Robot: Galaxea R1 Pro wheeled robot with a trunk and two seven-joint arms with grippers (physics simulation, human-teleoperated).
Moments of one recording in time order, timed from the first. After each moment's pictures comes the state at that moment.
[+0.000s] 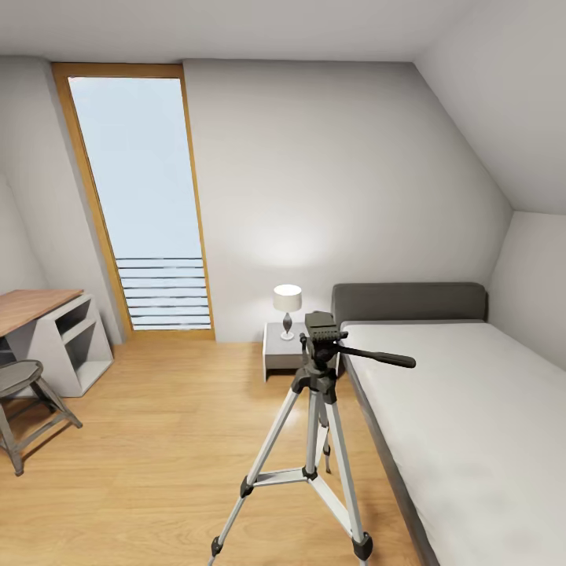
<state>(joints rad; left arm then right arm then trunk) -0.28 -0.02 0.13 0.00 0.54 -0.02 0.13 -0.31 -0.20 0.02 0.03 0.06 -0.08 -0.03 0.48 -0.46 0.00</state>
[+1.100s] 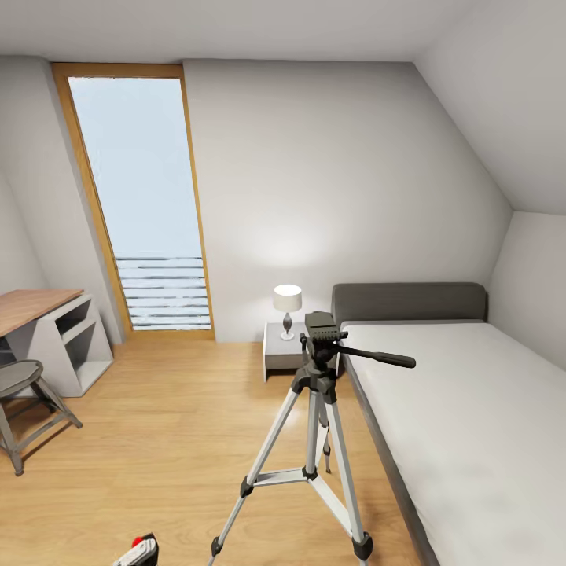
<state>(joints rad) -0.28 0.09 0.12 -0.45 0.50 0.31 0.14 -0.31 -0.17 0.02 0.03 0.17 -0.09 -0.03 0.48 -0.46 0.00</state>
